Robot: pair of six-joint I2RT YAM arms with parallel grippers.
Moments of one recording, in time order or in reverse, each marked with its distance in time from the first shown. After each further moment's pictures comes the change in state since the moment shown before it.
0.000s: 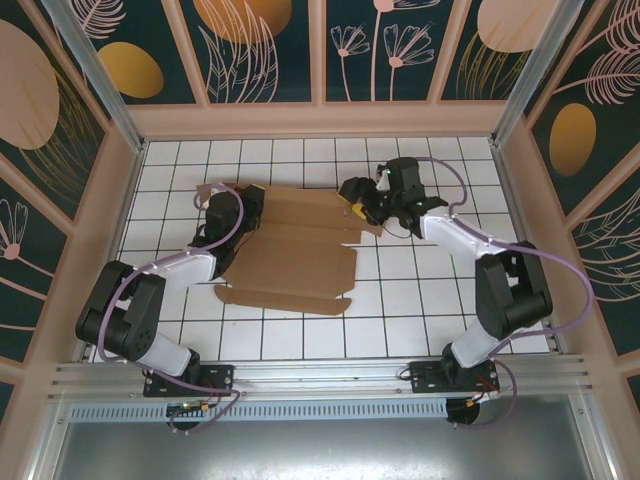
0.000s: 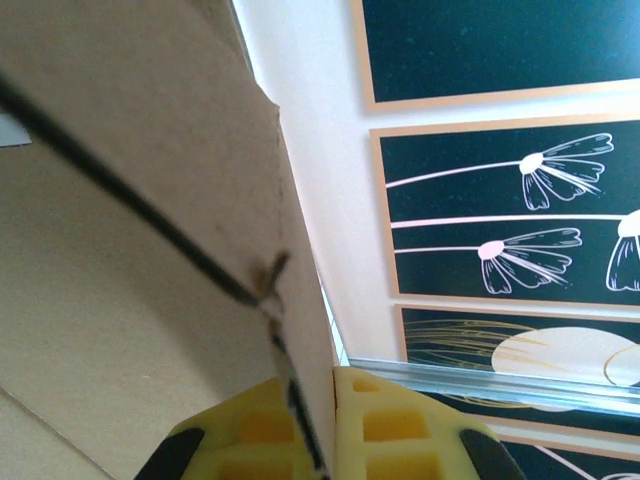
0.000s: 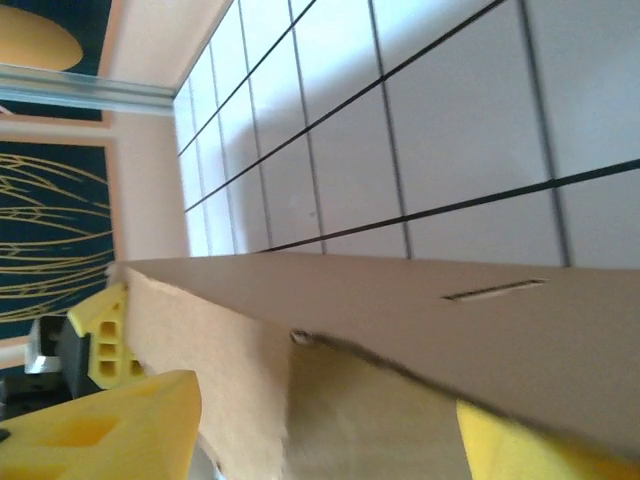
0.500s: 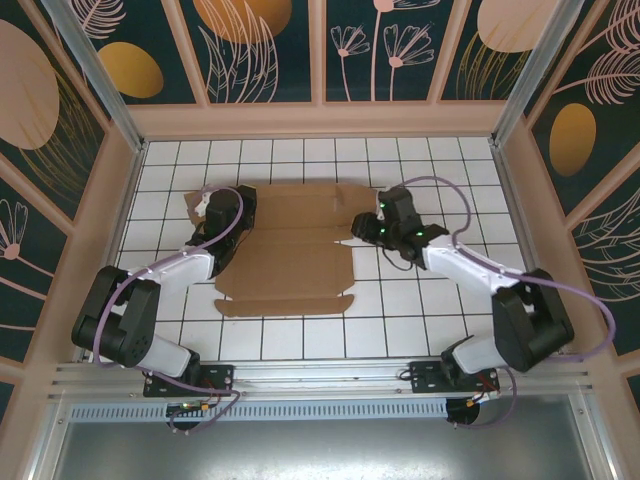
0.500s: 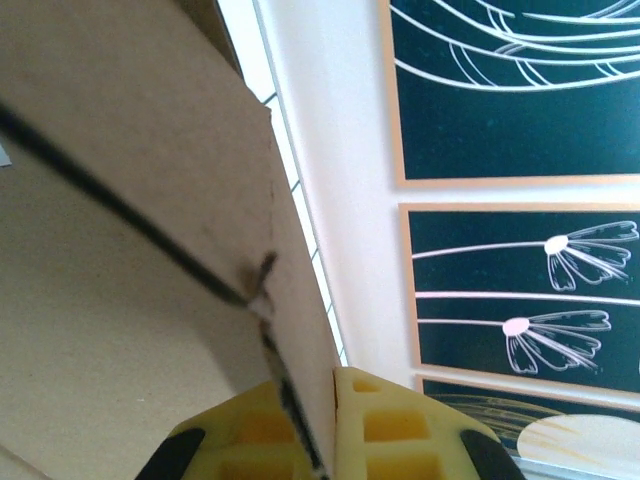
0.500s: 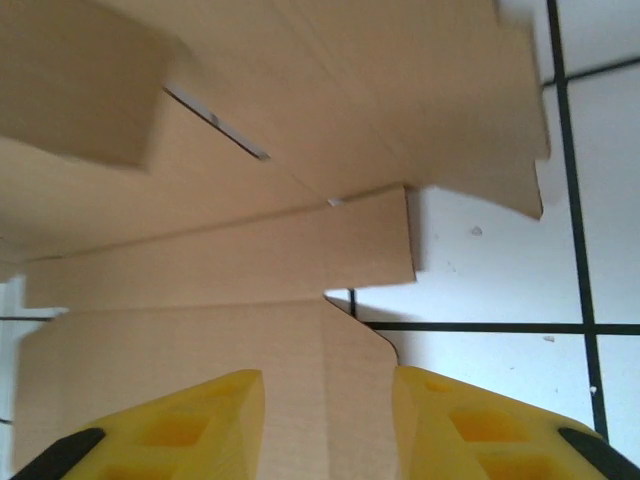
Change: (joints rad) left arm -0.006 -0.031 0.027 -0.130 -0.159 -0.055; right arm 0.146 -0.098 -0.212 -0.049 0.354 -0.233
